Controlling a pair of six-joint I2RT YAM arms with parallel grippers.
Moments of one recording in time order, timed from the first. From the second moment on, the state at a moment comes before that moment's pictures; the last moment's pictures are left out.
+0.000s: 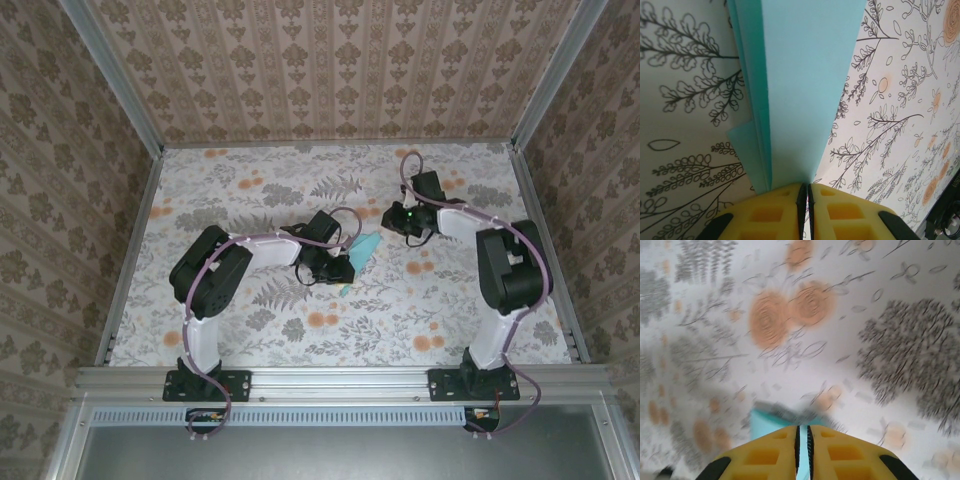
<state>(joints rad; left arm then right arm) -0.78 1.96 1.13 -0.32 0.55 -0.56 0.20 1.79 1.09 -0.25 -0.38 0.54</state>
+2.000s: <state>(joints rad) -0.78 1.96 1.13 -0.33 0.55 -0.56 0.28 1.83 0.97 -0.20 -0.42 0.62</state>
